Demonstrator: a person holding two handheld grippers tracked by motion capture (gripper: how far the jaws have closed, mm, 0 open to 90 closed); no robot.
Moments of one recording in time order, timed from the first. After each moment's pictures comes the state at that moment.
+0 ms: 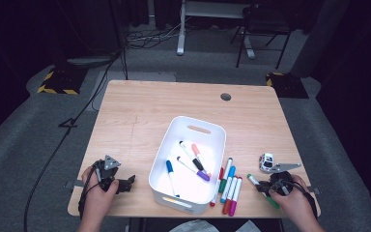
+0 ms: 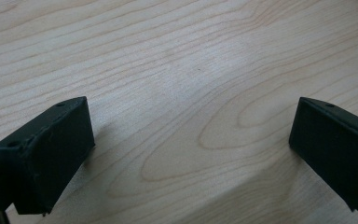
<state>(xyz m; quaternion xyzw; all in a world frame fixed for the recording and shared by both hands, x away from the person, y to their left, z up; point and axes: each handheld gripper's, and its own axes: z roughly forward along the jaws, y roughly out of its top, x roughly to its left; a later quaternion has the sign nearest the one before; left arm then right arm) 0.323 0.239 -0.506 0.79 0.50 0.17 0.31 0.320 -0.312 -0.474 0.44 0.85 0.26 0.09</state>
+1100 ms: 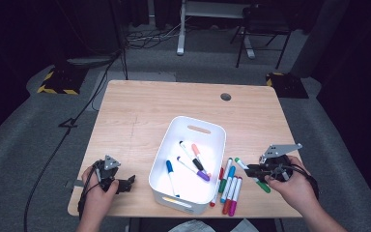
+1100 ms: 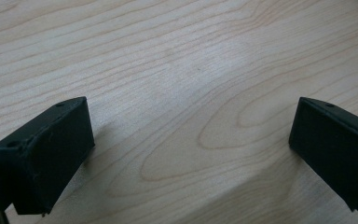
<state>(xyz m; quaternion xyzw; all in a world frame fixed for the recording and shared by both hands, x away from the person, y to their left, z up) 0.323 0.238 -0.506 0.79 0.50 0.17 0.31 0.329 -0.267 -0.383 0.33 0.88 0.34 0.09</state>
